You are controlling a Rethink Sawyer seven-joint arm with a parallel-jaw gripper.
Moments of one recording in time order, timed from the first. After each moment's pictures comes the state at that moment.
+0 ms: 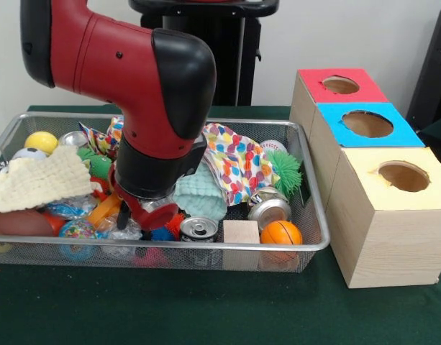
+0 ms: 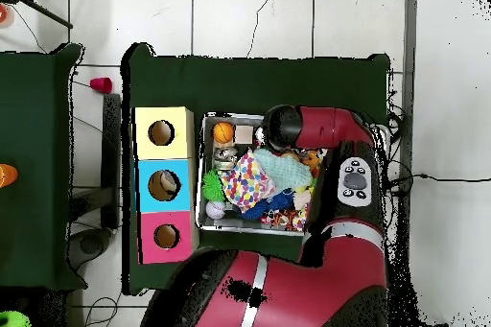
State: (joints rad) arm -0.26 -0.23 -0.11 1.06 -0.28 0.76 2.61
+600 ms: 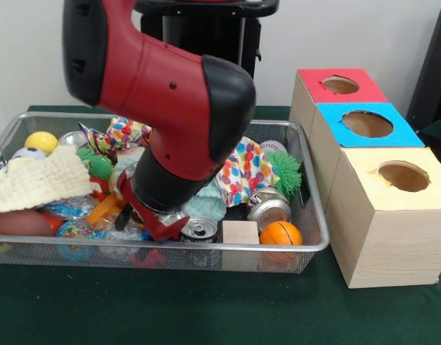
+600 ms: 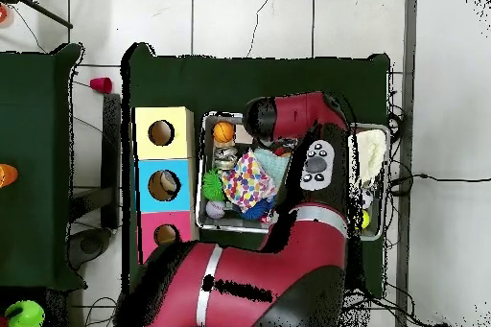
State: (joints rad) arm -0.15 -0.13 -0.20 0.90 -0.37 0.91 2.61
